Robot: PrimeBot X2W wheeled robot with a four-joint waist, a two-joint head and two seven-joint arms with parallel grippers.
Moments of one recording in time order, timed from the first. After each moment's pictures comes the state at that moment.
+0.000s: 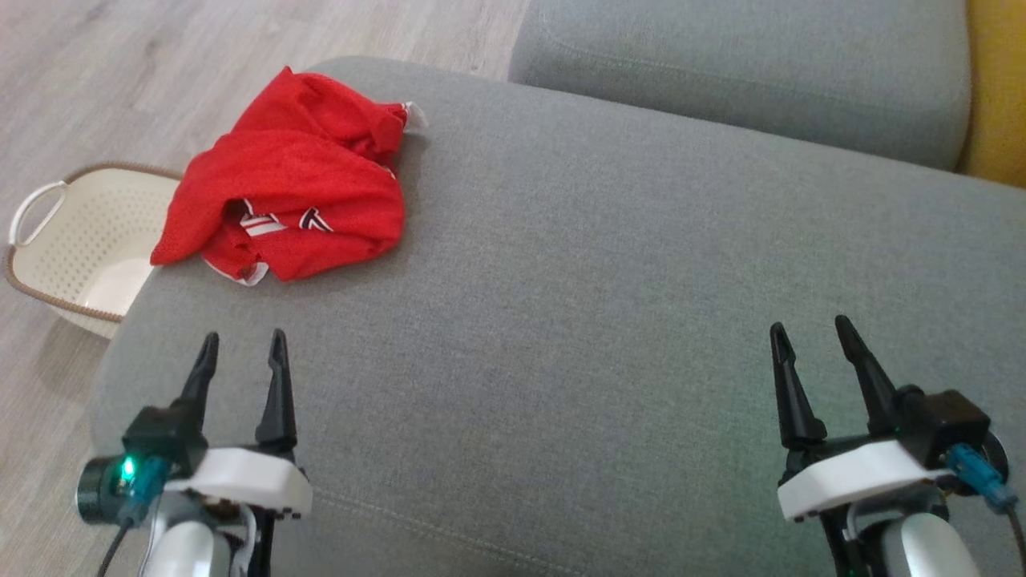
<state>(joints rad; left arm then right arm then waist) -0.03 0.10 -0.08 0.22 -0.13 0.03 -0.25 0.03 -0.04 0.04 0.09 0.12 0.12 -0.09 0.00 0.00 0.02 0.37</state>
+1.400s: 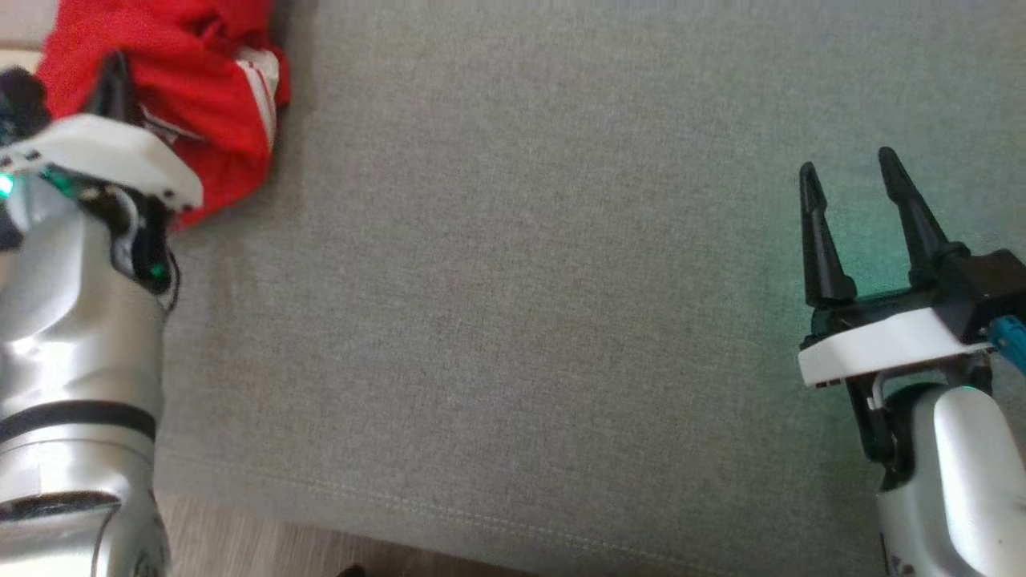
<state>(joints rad) -0.91 0.17 0.04 1.06 -0.23 -0.08 -0.25 -0.21 -0.07 0.02 -0.02 0.02 0.12 -0.01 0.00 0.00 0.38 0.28</state>
